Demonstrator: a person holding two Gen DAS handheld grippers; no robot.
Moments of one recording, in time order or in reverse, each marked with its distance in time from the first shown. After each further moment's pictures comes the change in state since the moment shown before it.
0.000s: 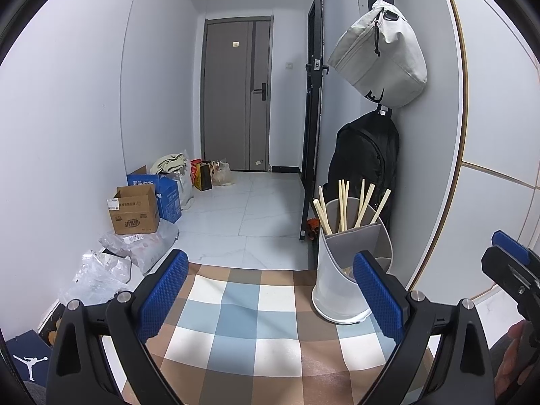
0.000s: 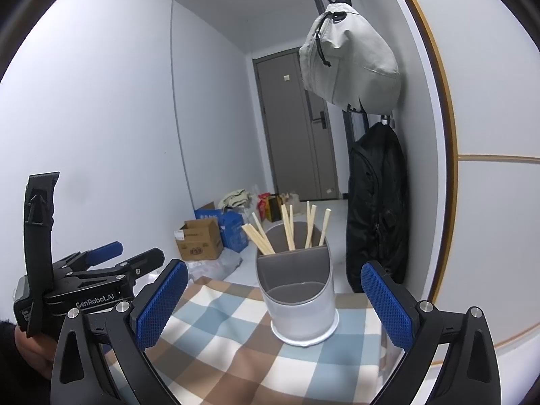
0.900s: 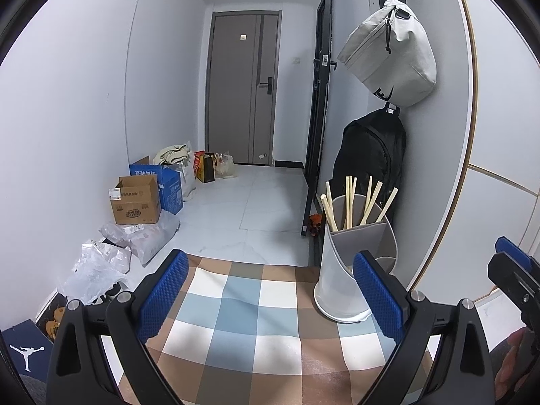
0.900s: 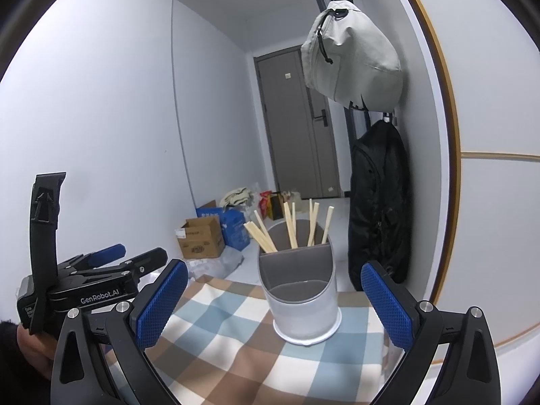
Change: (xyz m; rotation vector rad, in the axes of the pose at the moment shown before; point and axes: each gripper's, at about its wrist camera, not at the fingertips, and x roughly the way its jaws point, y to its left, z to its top) left arm 0.006 0.005 -0.003 -0.037 0.030 0.008; right arm 0.004 0.001 -0.001 0.001 0.010 0.007
